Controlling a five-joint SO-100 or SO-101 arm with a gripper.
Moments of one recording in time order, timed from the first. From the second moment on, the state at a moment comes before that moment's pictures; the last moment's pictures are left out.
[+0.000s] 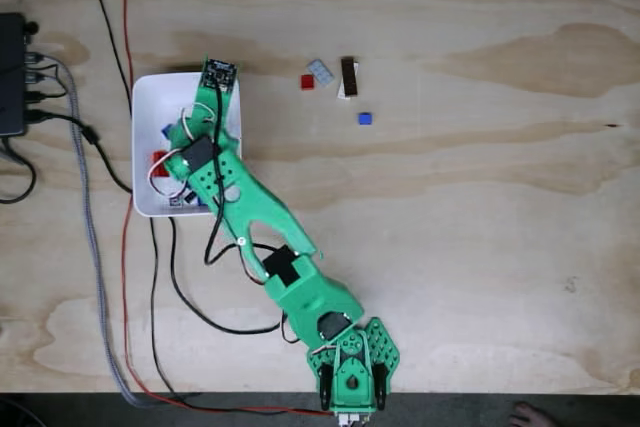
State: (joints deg) arm -39.2 66.4 60.0 76.2 -36.0
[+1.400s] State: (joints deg) arm -9.7 61.9 90.4 24.6 -81.2
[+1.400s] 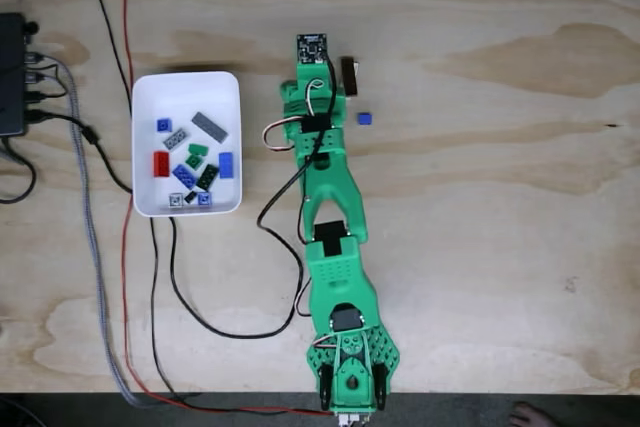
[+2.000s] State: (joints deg) arm -24.2 97.7 104.2 42.8 -62.4
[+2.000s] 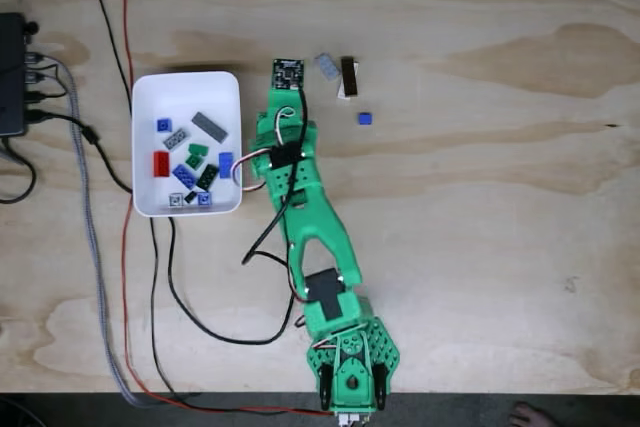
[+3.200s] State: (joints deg) arm -2.6 97.2 128.3 27.8 -74.7
